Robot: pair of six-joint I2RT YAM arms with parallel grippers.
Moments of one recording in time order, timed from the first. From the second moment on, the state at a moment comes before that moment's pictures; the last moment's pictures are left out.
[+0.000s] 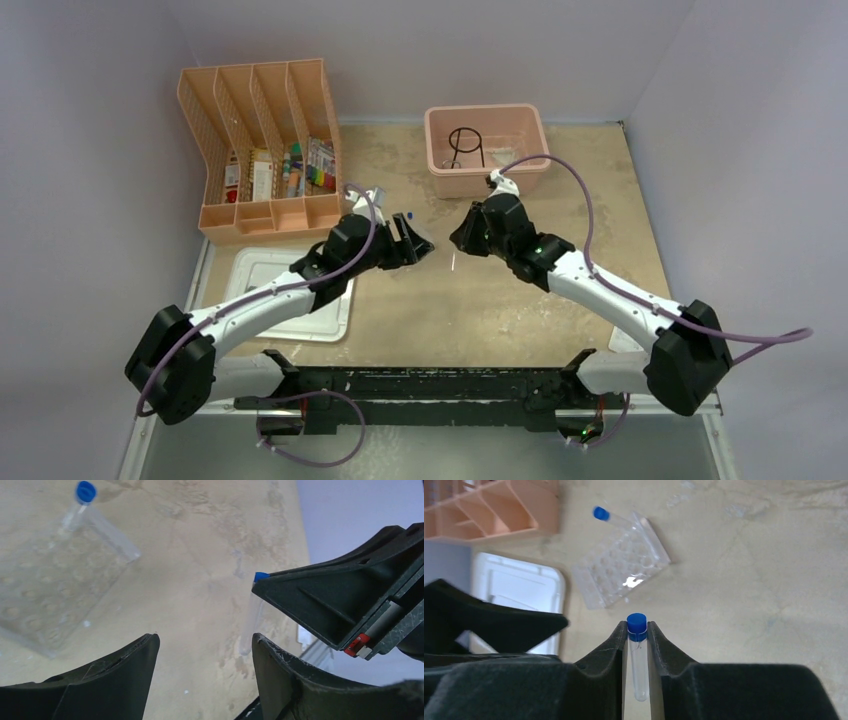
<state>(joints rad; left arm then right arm) -0.70 1.21 0.69 0.09 0.02 -0.83 0.70 1.29 0.90 -0.24 0.15 0.73</state>
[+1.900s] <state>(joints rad) -0.75 1.27 0.86 0.00 0.19 -0.53 0.56 1.28 1.05 -0.24 -0.23 0.80</state>
